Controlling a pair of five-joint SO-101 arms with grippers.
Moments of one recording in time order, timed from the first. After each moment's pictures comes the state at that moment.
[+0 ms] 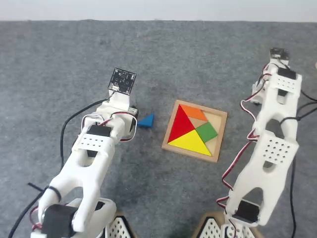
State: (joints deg) left arm 2.6 -21.1 58.6 25.2 -3.6; right arm 15.2 50.2 -36.5 71.0 9.1
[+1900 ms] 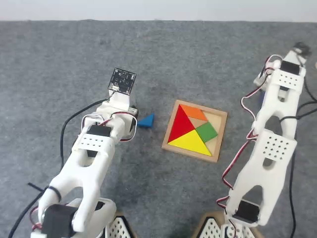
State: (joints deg) left arm 2.6 -21.1 58.6 25.2 -3.6; right arm 15.6 57.4 -52.5 72.5 -23.3
